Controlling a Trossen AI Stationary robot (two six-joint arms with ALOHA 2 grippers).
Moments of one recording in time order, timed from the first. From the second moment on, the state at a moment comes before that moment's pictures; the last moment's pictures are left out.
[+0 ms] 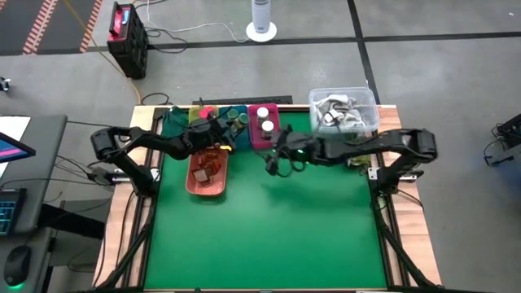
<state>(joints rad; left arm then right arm) 0.53 1.57 0.52 0.88 -0.11 0.14 -0.11 1.58 0.98 0.27 0.28 0.04</state>
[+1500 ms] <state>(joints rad) 0.41 1.39 0.52 0.94 -0.16 0.27 -0.25 1.82 1.22 0.53 0.26 0.00</state>
